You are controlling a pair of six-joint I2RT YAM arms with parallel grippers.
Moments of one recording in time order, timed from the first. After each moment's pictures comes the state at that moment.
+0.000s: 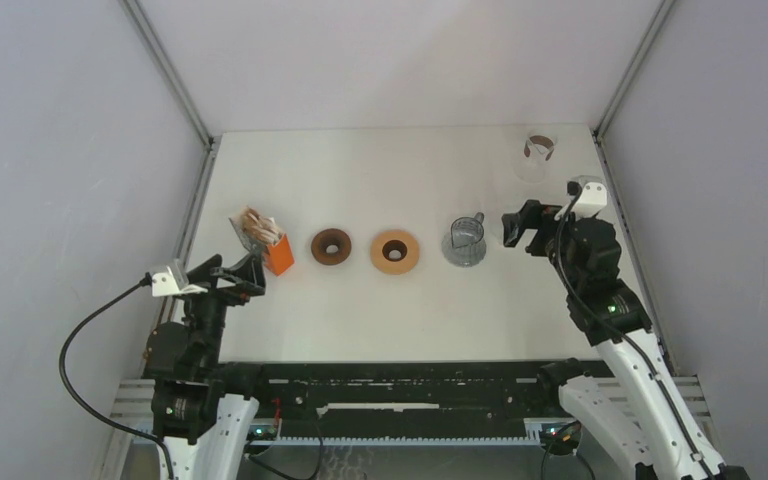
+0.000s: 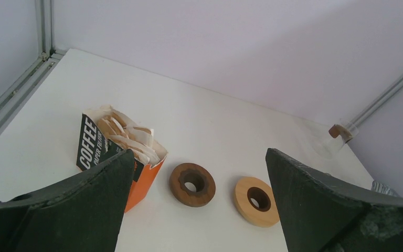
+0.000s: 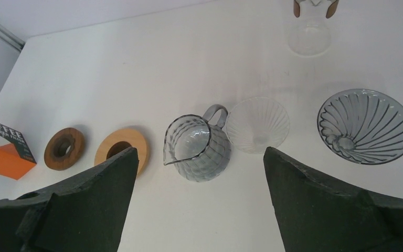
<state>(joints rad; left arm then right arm) -0.09 0.07 0.58 -0.38 -0.06 -0.39 0.27 0.68 0.79 -0.38 0.12 0.31</state>
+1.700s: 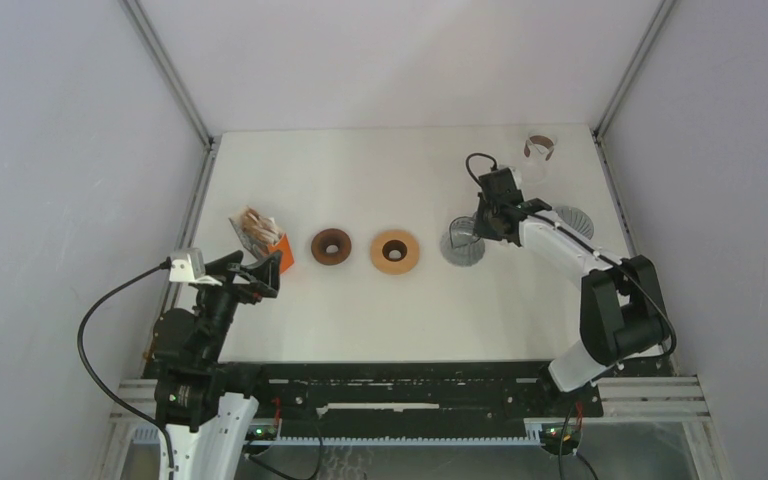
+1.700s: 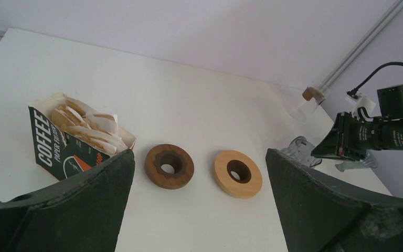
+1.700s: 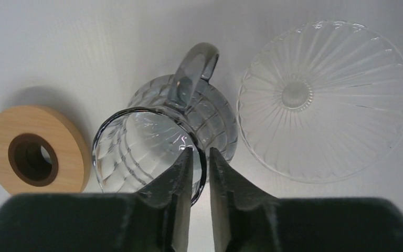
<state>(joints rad) -0.09 0.13 0.57 -0.36 0.12 -0.39 0.34 1.56 1.07 -0.46 0.17 0.49</state>
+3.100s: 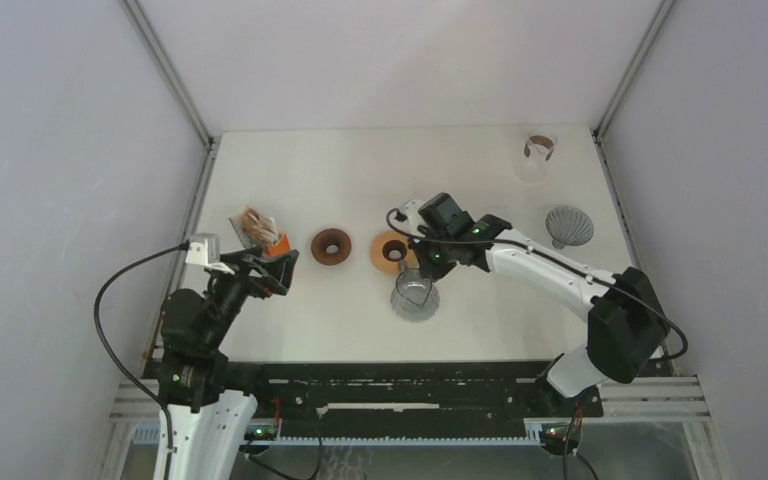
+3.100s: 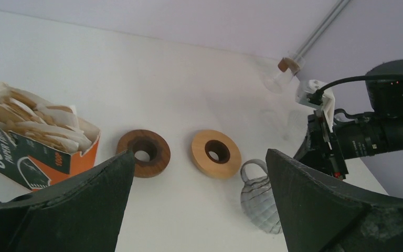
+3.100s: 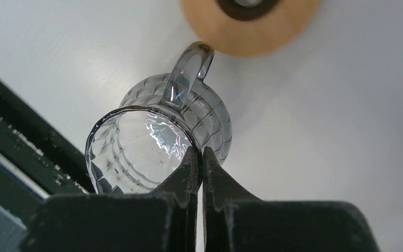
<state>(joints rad) -0.09 0.22 0.57 -0.32 0.25 -0.41 0.73 1.48 1.11 -0.64 -0.09 0.06</state>
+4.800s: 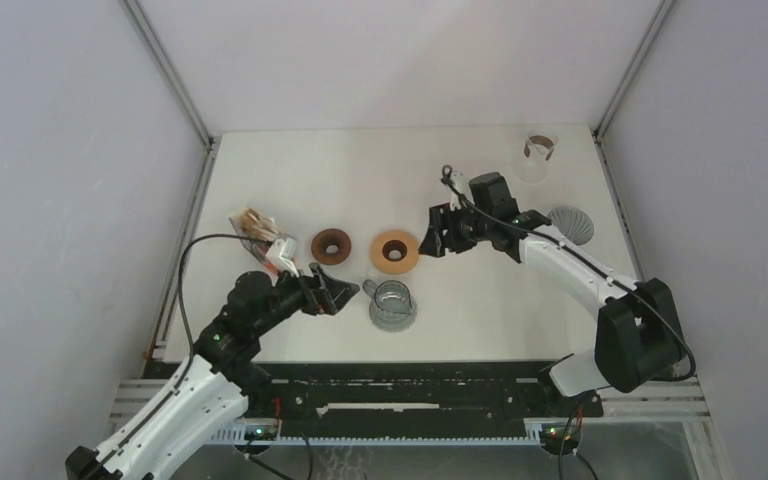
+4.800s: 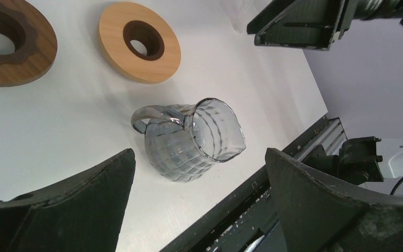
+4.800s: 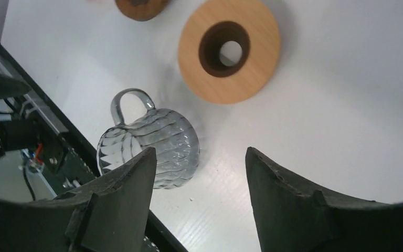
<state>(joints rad) -0.57 0.50 0.39 -0.18 0.18 -0.65 0.49 1.43 1.05 -0.39 -0.44 0.21</state>
